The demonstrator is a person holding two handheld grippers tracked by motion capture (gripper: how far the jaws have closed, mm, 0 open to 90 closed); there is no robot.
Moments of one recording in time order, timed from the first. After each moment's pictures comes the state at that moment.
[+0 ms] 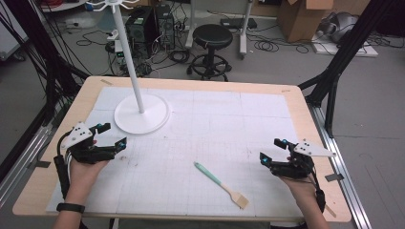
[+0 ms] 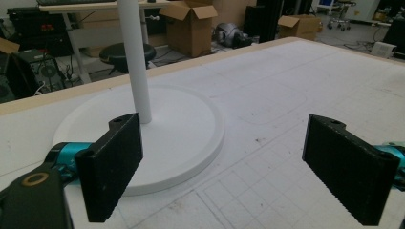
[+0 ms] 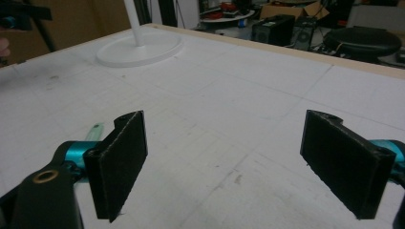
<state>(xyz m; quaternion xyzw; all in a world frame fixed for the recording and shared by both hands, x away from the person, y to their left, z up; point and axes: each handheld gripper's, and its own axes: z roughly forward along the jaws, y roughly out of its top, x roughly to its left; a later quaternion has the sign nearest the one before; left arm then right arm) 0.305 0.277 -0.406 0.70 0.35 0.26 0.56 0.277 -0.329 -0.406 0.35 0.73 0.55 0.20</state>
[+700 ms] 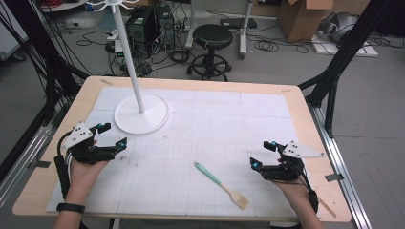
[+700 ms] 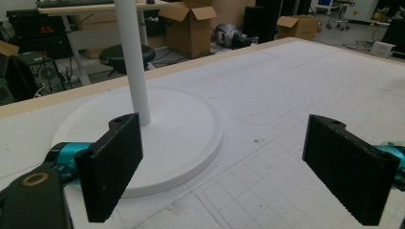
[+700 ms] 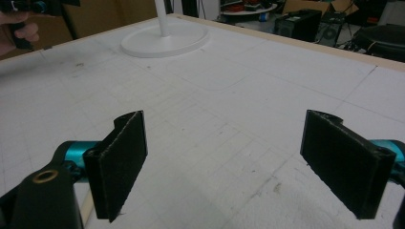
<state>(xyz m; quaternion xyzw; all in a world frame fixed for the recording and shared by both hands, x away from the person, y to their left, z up) 0.304 0.276 -0.406 0.70 0.34 0.27 0.56 0.276 -0.307 -0.409 0.32 0.75 0.55 0.18</state>
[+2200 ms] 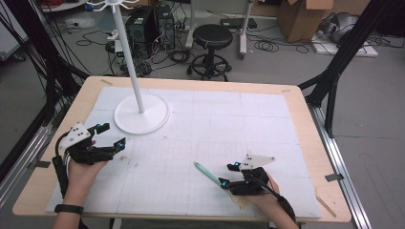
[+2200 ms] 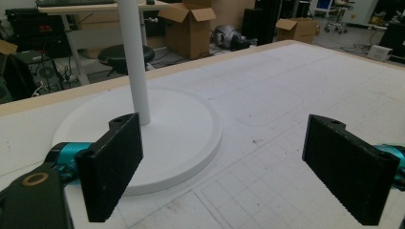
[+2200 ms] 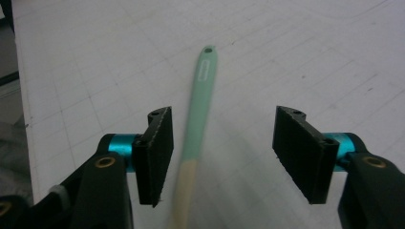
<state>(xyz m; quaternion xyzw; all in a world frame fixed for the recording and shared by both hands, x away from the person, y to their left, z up) 0.302 0.280 -0.404 0.70 0.34 0.26 0.57 0.258 -0.217 -0.437 0.28 0.85 0.44 0.09</state>
